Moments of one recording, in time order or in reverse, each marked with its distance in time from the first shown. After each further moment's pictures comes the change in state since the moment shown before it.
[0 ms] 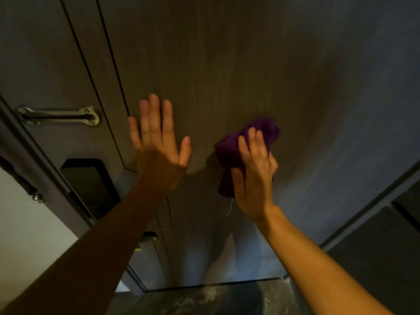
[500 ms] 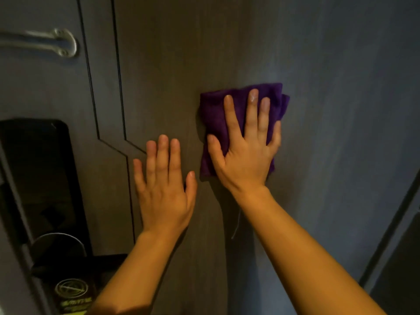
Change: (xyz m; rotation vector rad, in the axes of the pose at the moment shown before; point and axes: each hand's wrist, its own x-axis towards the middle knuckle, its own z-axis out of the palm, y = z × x) left_hand -0.147 -0.001 0.087 0.002 0.137 -0.005; right_hand -0.011 0.008 0.083 -0.540 0.319 -0.025
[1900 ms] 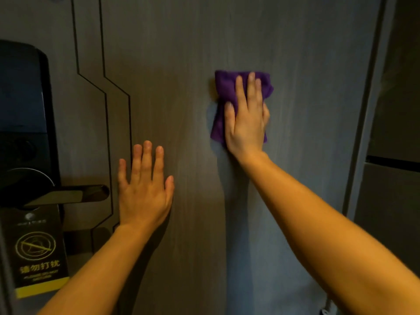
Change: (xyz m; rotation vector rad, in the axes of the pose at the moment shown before) left_hand -0.117 -0.023 0.039 0.059 -0.035 0.141; right_hand -0.062 0.065 -0.001 0.164 0.154 0.071
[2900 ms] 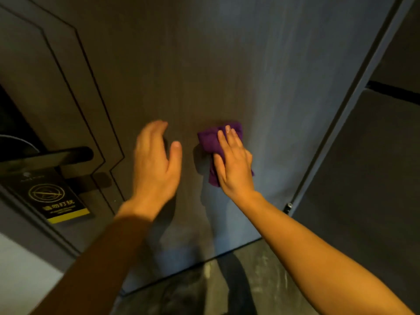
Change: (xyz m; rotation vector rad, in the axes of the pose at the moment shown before) left_hand -0.016 0.053 -0.076 -0.678 -0.331 -0.223; right_hand -0.203 0.014 -0.061 0.095 -0.612 0.217
